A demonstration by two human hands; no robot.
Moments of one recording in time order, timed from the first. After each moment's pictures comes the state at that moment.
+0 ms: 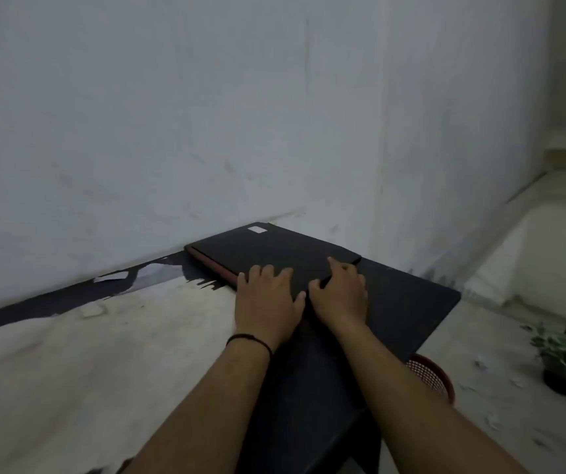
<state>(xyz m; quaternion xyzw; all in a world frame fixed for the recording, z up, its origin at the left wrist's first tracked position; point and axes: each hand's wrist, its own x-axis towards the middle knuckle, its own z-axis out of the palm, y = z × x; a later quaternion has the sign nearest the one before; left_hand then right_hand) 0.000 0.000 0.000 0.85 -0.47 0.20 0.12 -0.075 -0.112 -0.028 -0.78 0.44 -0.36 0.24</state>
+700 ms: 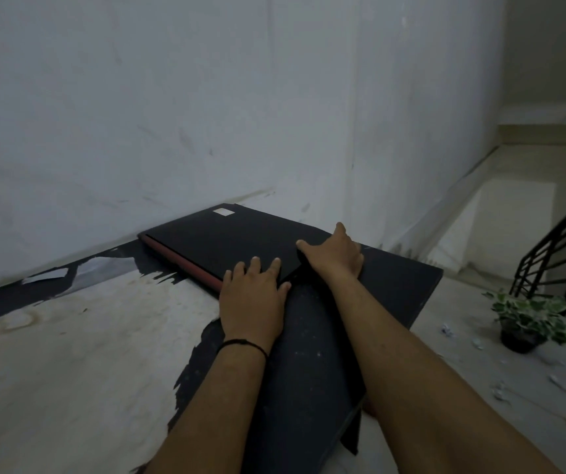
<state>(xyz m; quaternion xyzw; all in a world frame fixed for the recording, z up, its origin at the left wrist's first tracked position) 0.012 -0.041 -0.042 0.85 -0.48 0.20 0.12 -0.058 -0.192 -0.021 -0.71 0.56 -0.32 0.28</state>
